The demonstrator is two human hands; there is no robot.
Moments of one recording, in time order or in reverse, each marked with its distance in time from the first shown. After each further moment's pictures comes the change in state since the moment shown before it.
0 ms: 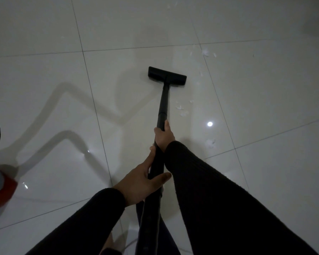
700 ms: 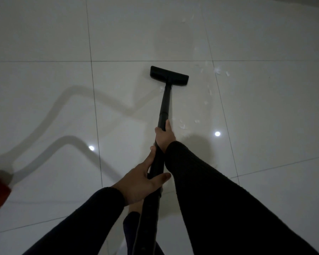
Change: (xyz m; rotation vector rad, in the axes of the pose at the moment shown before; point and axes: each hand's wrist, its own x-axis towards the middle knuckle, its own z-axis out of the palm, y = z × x) left_hand 0.071 0.080 -0.039 -0.090 0.132 -0.059; right_hand 0.070 -0.087 -0.032 -0.041 -0.059 0.002
